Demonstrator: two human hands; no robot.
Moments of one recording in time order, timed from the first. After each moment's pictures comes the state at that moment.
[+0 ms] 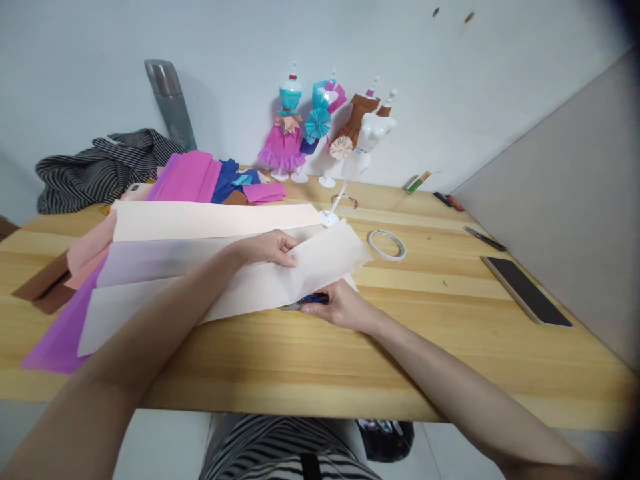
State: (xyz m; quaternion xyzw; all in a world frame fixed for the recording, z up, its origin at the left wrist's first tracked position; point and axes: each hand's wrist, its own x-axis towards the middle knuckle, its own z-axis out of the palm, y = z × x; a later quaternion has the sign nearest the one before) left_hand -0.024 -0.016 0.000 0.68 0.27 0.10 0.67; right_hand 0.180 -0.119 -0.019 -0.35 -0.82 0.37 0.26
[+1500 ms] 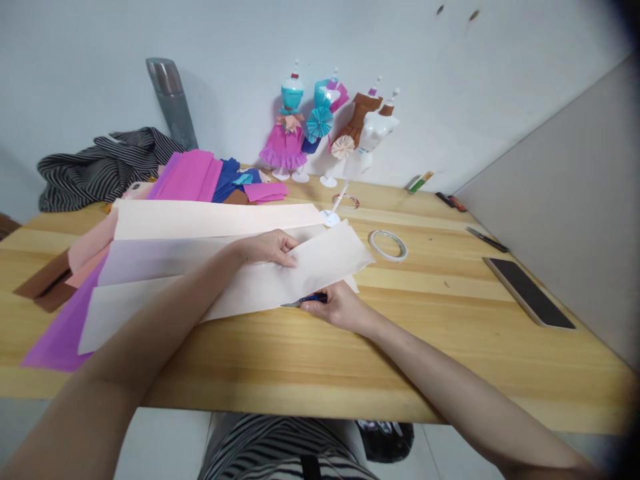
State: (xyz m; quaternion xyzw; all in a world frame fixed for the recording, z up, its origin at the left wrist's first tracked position) left_hand -0.024 -0.019 0.005 0.67 0.28 0.10 0.69; right_hand 0.179 -0.123 -0.028 -0.41 -0.80 0.37 0.24
